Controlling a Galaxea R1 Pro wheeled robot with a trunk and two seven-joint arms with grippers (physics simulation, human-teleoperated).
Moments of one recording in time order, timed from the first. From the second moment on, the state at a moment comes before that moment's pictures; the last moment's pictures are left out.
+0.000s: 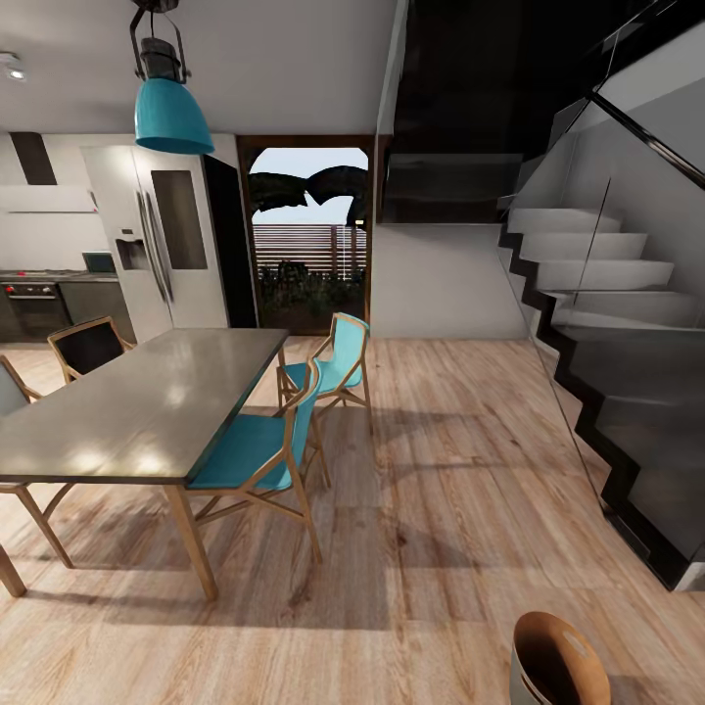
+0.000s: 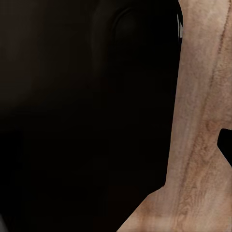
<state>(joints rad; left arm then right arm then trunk) 0.00 0.00 -0.01 0.00 -0.01 0.00 0.00 0.00 0.00 0.00 0.00 0.00 0.00 0.01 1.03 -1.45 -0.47</state>
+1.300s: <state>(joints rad) -0.03 0.03 0.01 -1.21 0.05 -0.07 -0.09 -0.02 -0.05 0.00 -1.09 0.00 -0.14 0.12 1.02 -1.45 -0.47</state>
